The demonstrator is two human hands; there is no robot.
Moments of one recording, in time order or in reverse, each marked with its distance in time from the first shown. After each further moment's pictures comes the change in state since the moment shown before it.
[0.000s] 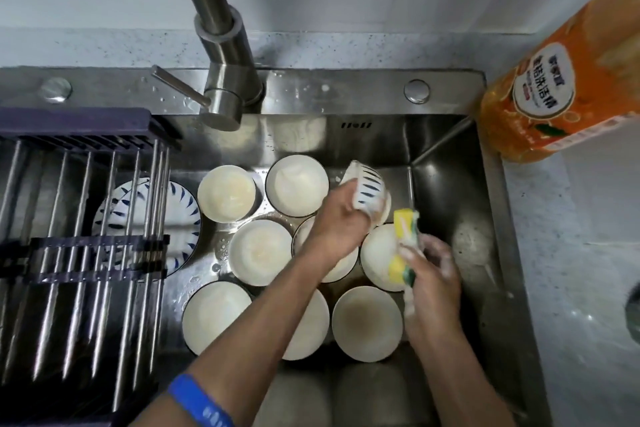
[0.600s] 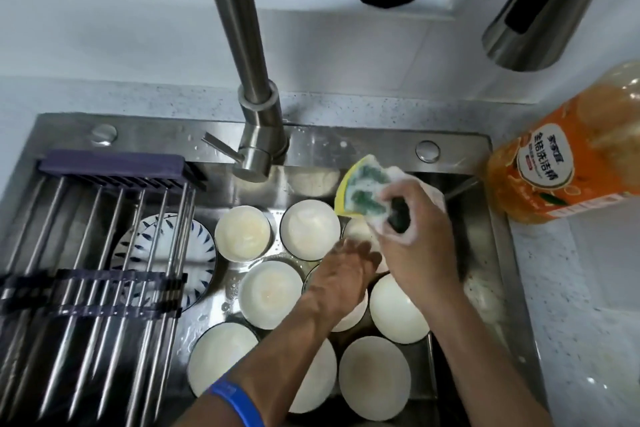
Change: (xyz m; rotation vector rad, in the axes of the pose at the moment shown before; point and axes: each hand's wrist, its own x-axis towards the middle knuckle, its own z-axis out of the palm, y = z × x) left_hand 0.001 -0.012 -0.021 1.171 -0.146 0.496; right_hand -0.002 -0.091 0.088 -0.821 -0.373 -0.872
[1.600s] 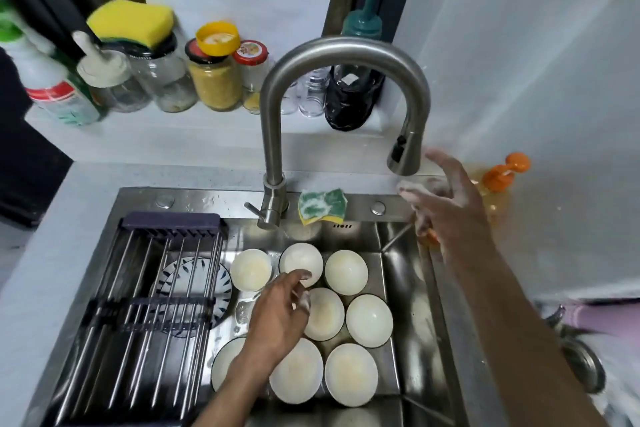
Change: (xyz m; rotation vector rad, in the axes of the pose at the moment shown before) left_hand -0.122 0.023 -0.132 -0.655 0.350 -0.415; right_hand 0.017 -0.137 -0.168 0.566 0.016 0.206
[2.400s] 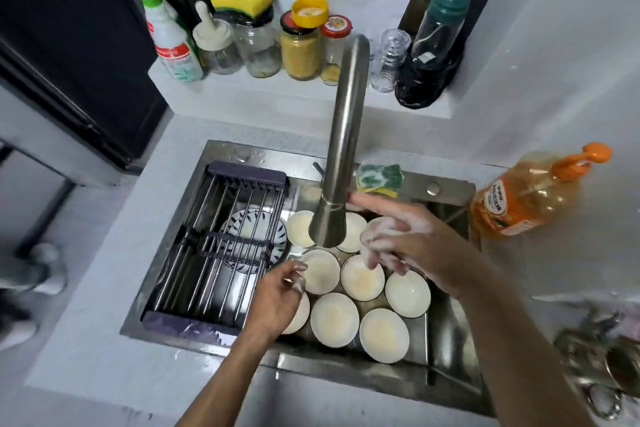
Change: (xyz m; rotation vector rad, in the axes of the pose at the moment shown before) left_hand -0.078 -0.013 -0.055 -0.344 0.142 -0.422; right_hand -0.078 -0.007 0.061 -0.089 -0.918 0.153
